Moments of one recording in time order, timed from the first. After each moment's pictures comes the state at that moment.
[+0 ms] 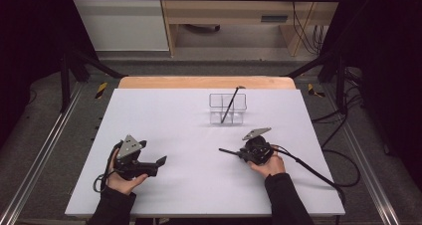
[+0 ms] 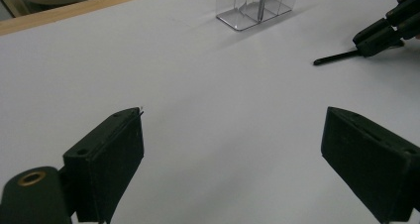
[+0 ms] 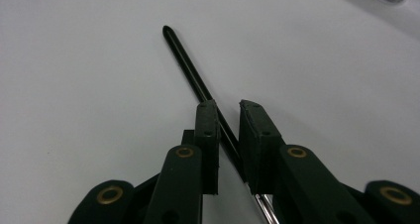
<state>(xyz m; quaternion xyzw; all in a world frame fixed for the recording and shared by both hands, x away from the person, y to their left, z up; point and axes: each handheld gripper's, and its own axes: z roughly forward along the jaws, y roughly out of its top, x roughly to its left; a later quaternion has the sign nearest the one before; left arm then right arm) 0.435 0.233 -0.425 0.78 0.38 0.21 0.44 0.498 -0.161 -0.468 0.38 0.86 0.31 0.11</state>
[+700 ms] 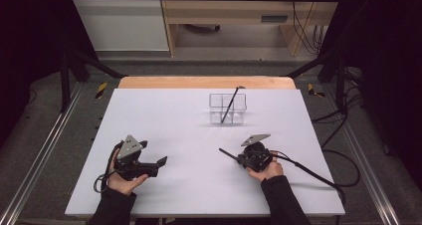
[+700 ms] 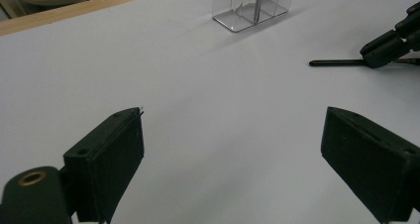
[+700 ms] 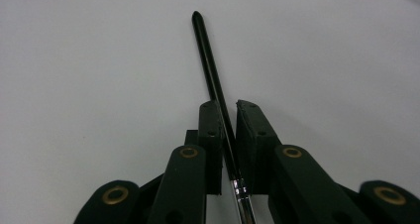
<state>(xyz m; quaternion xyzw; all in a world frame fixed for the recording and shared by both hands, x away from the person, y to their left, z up) 0.434 0.232 -0.425 0.78 0.38 0.21 0.45 0.478 -0.154 -0.470 0.39 0.86 0.31 0.11</state>
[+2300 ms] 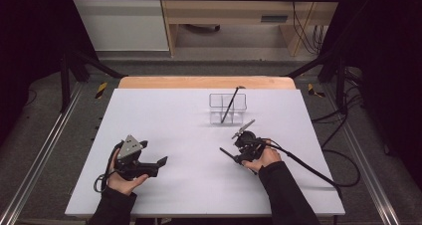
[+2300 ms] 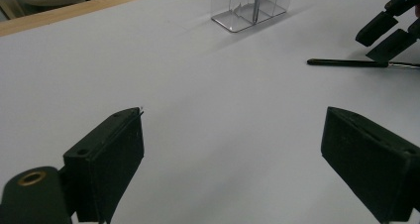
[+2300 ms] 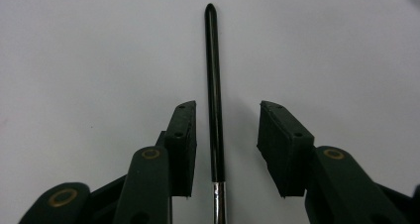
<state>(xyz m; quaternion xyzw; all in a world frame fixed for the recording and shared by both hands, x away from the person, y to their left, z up) 0.434 0.232 -0.424 0.79 0.37 0.21 0.45 0.503 -0.130 -0.441 0.36 0.91 0.19 0.07</state>
